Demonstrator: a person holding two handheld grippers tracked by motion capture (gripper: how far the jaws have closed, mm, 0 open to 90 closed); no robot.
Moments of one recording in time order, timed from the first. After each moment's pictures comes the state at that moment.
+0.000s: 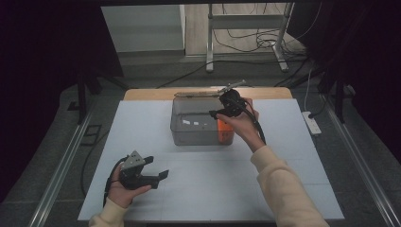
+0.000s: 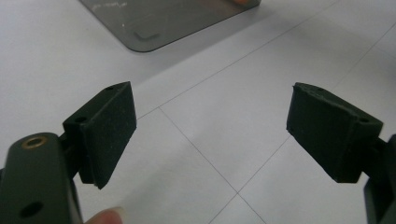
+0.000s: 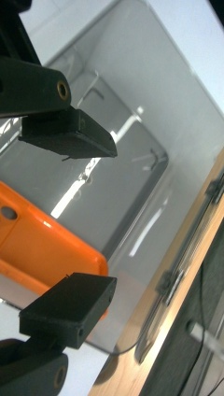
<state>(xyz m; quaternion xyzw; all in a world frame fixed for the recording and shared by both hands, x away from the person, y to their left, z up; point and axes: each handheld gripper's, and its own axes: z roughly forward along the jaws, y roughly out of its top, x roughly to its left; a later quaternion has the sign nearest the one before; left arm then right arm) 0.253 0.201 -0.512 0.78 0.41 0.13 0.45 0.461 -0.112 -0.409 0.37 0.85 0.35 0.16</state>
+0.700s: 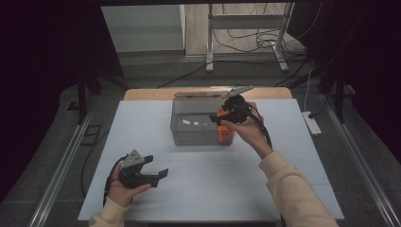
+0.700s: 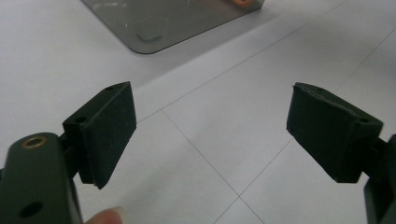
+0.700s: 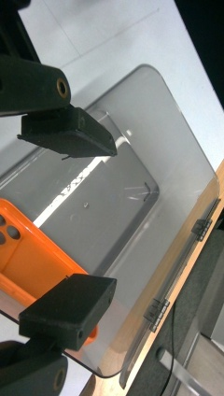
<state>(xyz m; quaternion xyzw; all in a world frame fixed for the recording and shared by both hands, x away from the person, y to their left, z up) 0.254 0.202 -0.511 0.78 0.42 0.13 0.45 0.437 -0.128 -0.406 0.31 0.85 0.40 0.15</state>
